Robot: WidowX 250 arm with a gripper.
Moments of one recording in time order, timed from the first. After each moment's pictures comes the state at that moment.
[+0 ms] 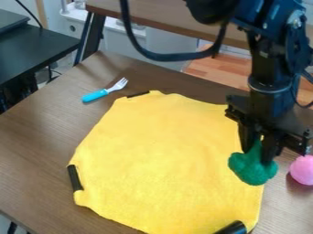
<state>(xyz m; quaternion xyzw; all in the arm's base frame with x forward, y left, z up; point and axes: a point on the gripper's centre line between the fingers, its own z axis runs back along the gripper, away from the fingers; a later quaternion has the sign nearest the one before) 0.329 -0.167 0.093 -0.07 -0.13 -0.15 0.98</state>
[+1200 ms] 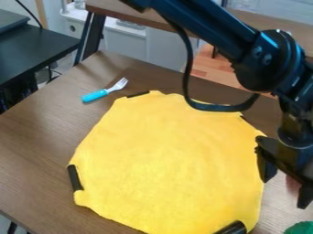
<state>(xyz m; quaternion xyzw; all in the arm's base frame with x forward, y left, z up) 0.345 -0.209 0.034 -0.06 -0.15 -0.20 0.97</state>
